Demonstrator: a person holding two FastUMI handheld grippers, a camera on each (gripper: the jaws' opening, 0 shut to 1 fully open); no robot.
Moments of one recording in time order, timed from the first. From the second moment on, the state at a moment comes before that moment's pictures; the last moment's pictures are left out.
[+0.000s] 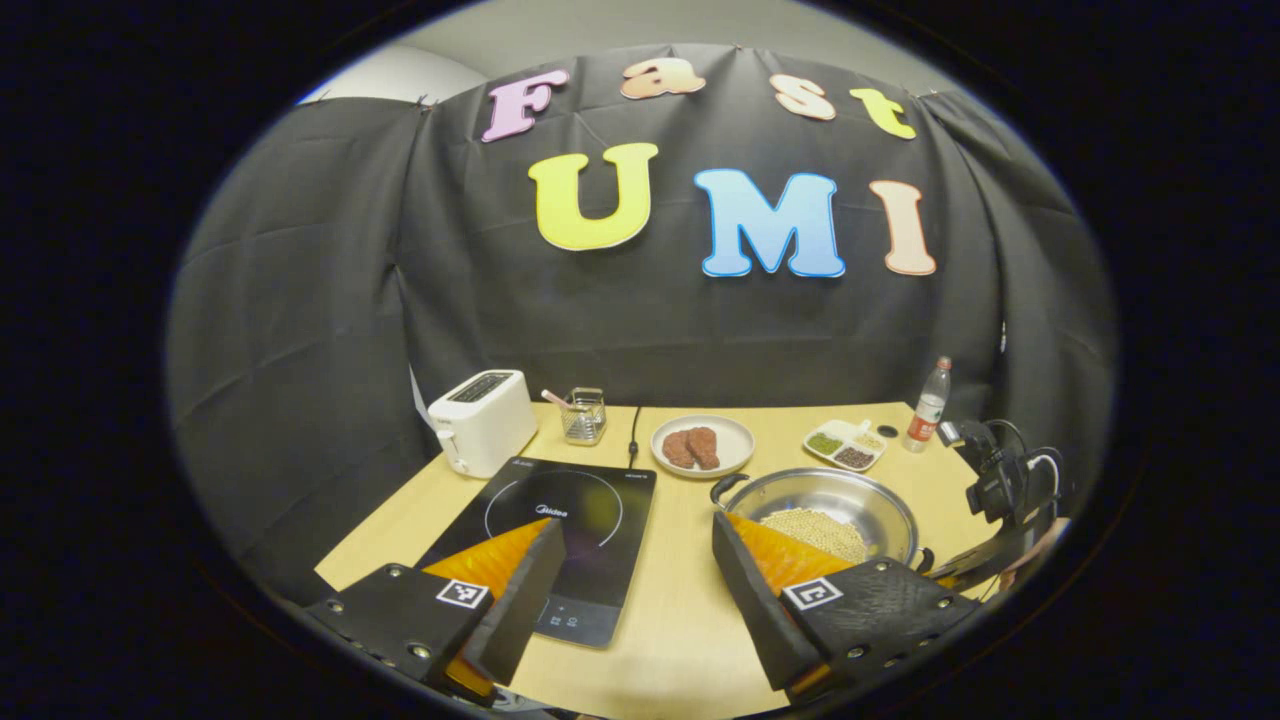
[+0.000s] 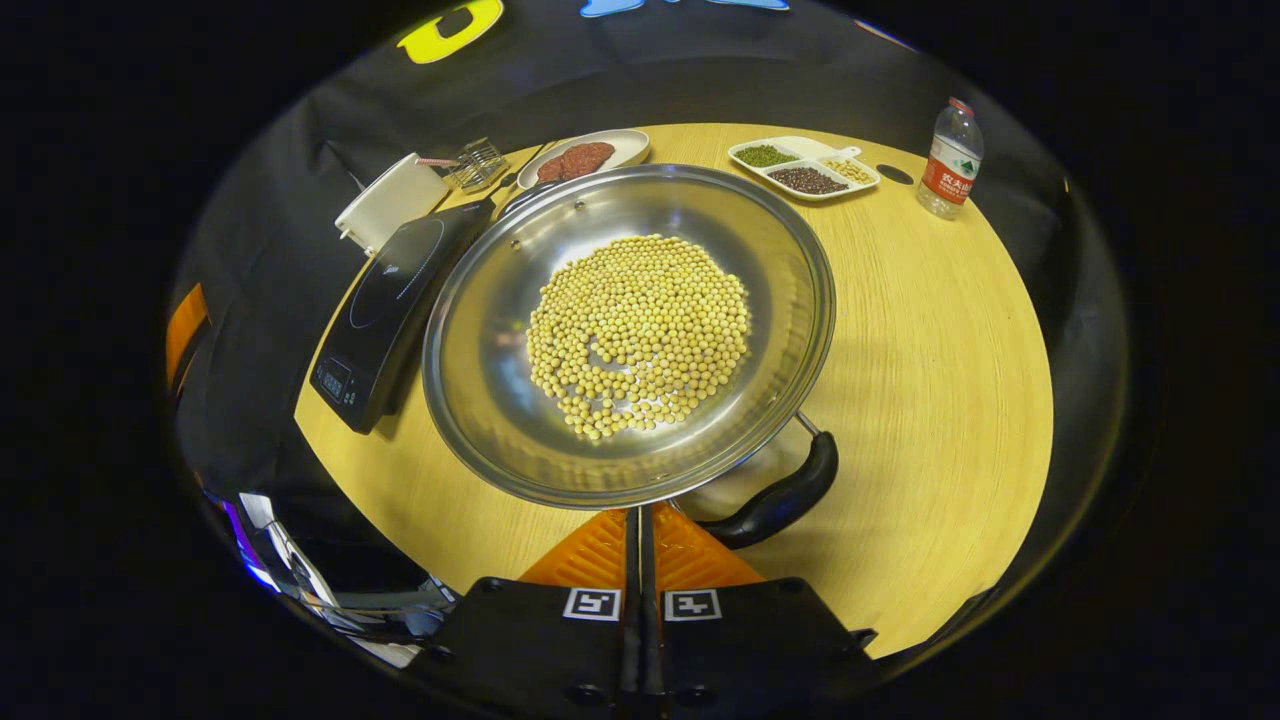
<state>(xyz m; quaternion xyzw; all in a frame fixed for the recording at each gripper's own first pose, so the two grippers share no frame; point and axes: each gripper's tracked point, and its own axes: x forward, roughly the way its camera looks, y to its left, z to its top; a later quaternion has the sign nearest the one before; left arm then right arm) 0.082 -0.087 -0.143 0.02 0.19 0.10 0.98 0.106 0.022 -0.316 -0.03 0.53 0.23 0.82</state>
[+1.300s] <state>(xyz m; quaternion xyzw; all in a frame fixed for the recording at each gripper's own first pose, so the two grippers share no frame) 0.102 -0.154 -0.144 0.02 0.21 0.12 0.97 0.184 -0.048 -0.313 0.09 0.52 0.15 0.83</state>
